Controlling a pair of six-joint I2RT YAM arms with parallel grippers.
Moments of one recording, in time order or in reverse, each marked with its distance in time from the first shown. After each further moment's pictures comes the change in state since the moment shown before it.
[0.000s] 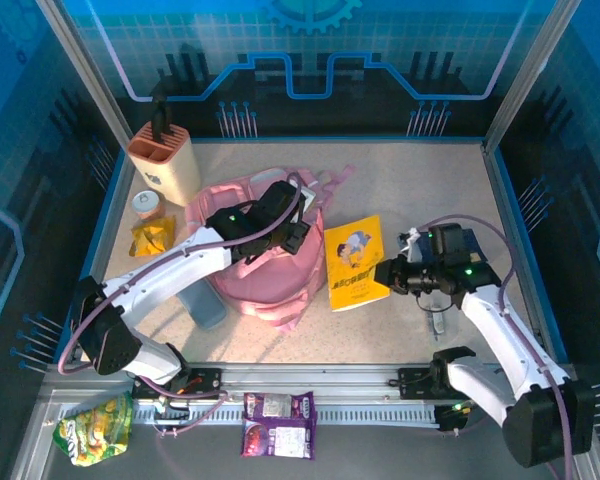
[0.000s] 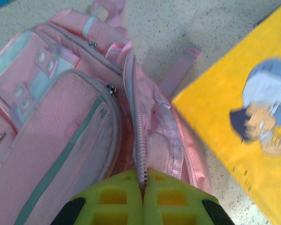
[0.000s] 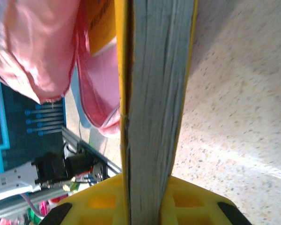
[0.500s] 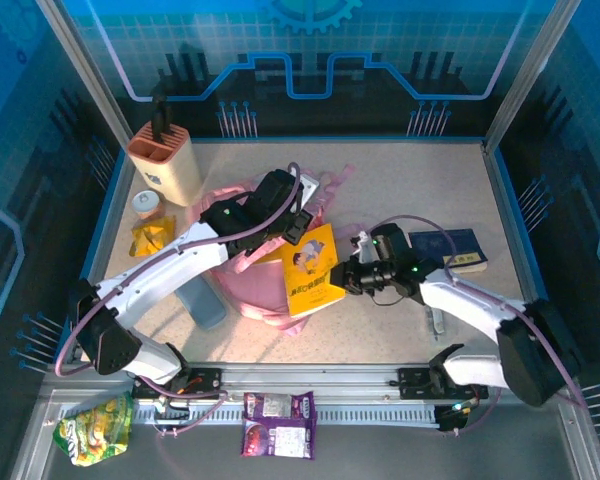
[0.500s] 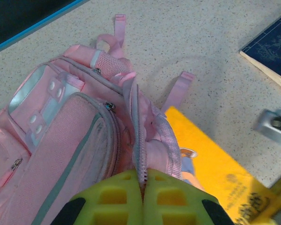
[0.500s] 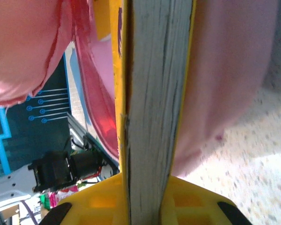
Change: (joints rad) left arm 0.004 -0.001 0.076 0.000 0.018 0.050; right arm 0.335 0.344 -0.032 0.539 0.116 0.307
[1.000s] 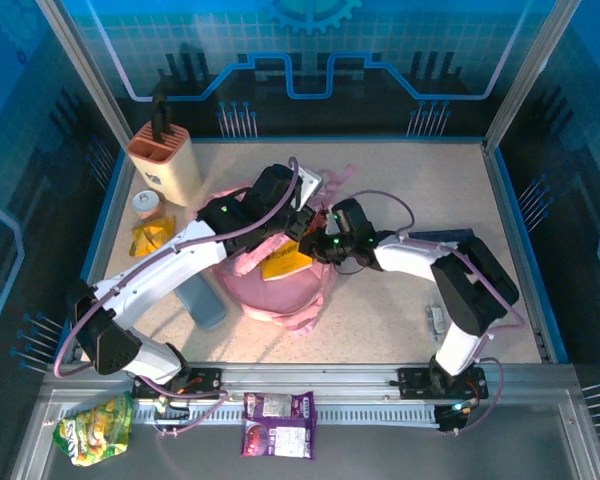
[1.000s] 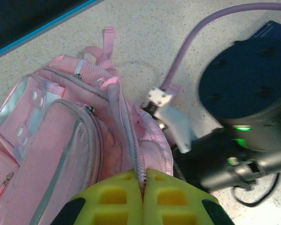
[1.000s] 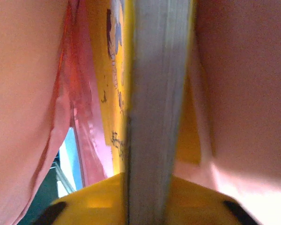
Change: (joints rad) left arm 0.001 0.000 0.045 0.007 0.050 0.006; right arm 0.061 0.457 0.332 0.190 0.167 0.027
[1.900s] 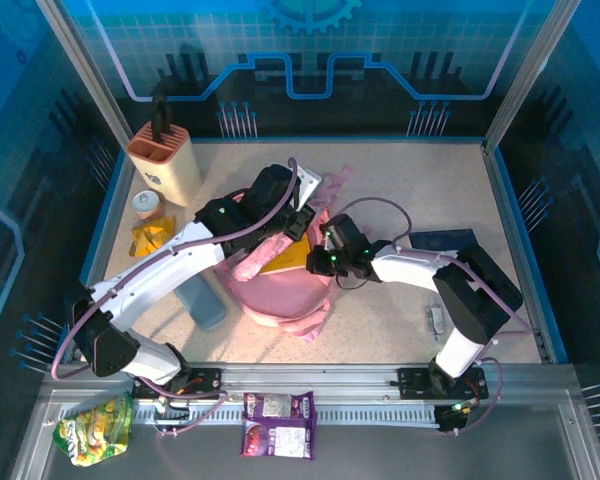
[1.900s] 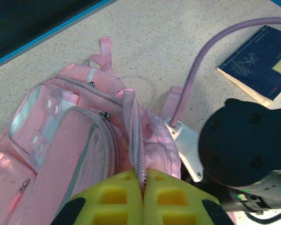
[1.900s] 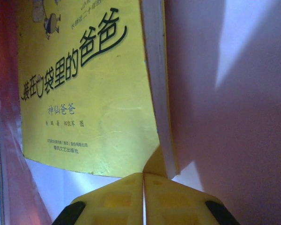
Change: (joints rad) left arm 0.000 -0.014 -0.016 0.021 0.000 0.016; right arm 0.081 -0.050 -0.064 -0.121 0.243 -0.161
